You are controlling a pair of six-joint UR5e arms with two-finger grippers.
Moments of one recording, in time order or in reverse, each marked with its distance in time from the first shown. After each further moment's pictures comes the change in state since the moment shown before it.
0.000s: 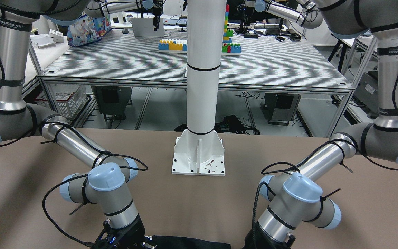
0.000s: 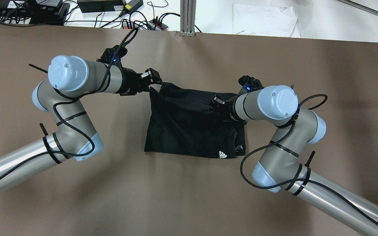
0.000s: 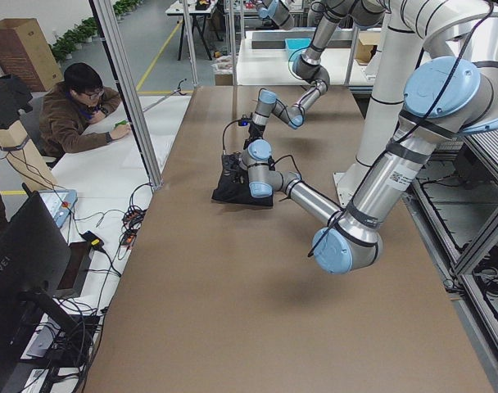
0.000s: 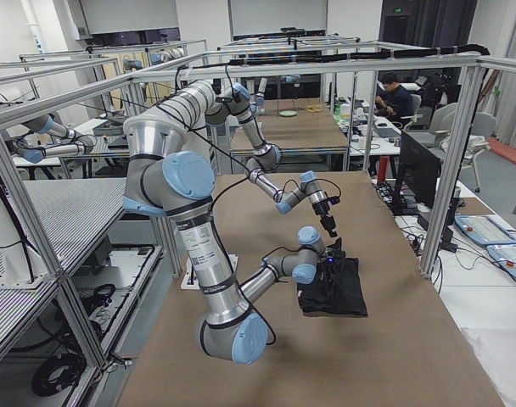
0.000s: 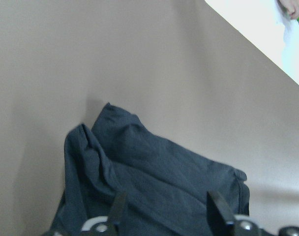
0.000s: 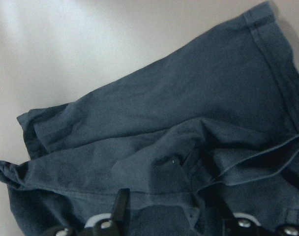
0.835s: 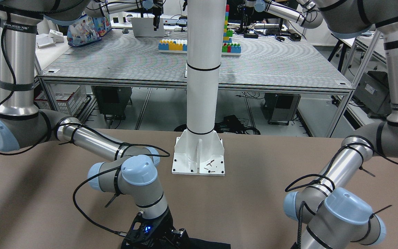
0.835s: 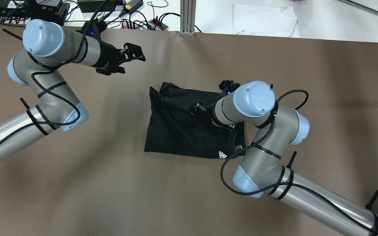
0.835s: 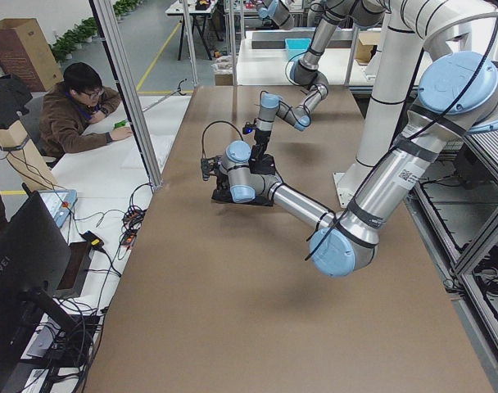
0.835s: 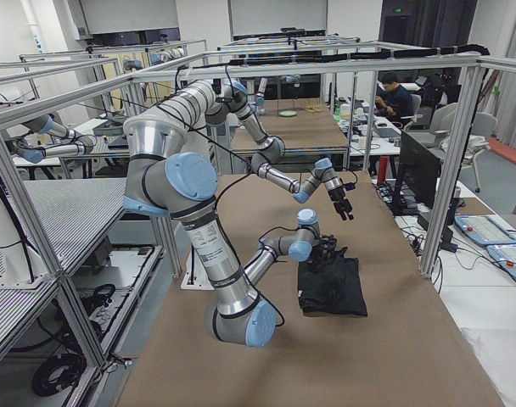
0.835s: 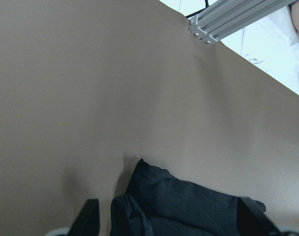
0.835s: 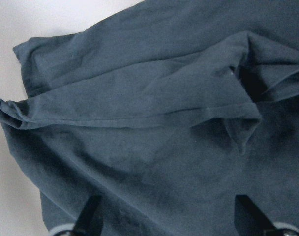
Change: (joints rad) left arm -0.150 -0.010 0.066 0.014 -0.152 0.079; right arm -0.067 0.134 0.016 -0.272 0.039 -0.041
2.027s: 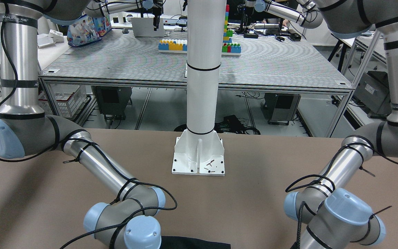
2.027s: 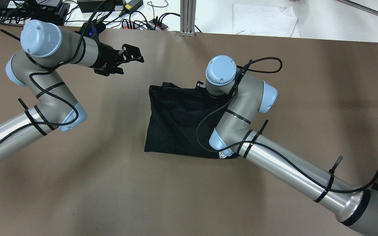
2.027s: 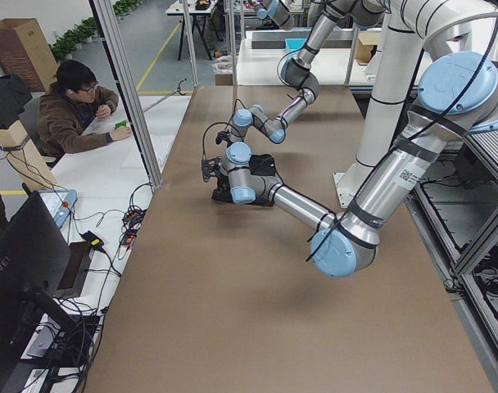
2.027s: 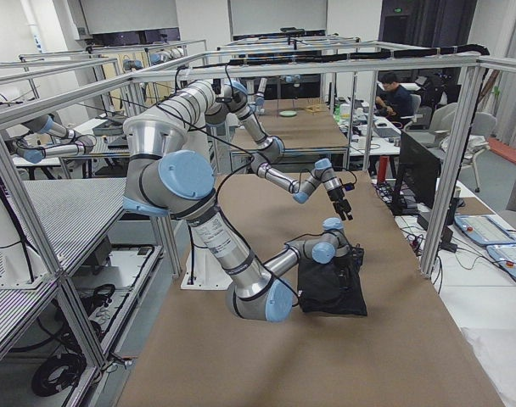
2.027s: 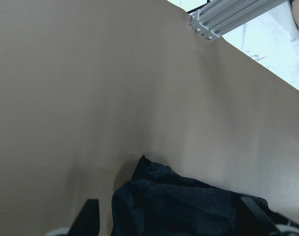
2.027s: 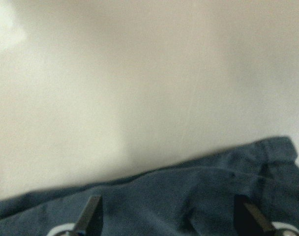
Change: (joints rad) left arm 0.004 0.005 0.002 -0.007 -0.004 0.006; right arm 0.115 0.208 -0.447 -0.028 -0.126 -0.299
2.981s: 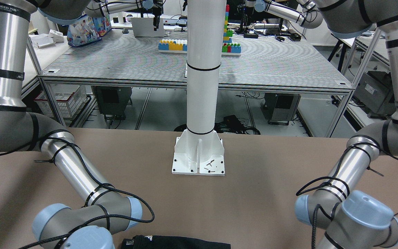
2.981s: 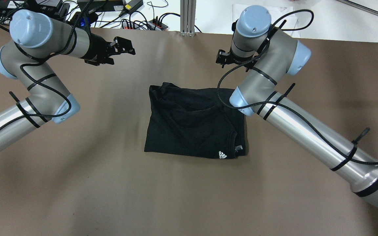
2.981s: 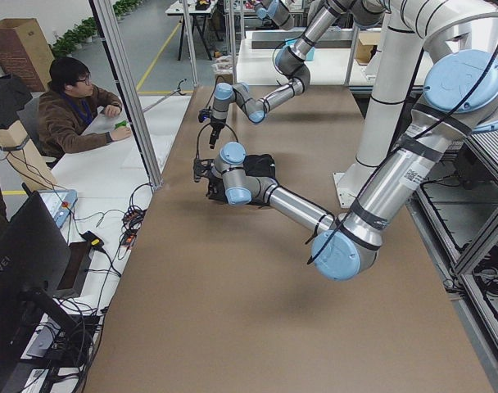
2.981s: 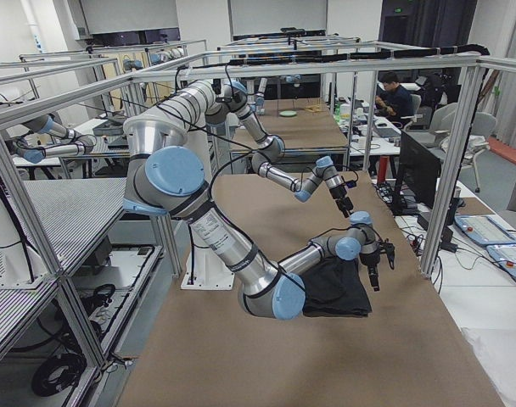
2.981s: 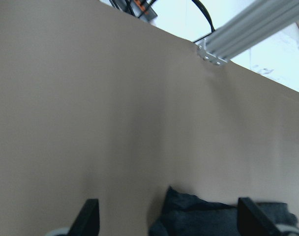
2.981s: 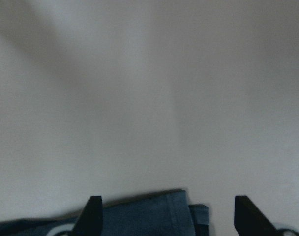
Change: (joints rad) left arm -0.058 0.011 -0.001 0.043 0.004 0.148; right arm 0.176 0.020 0.029 -0.092 0.168 -0.273
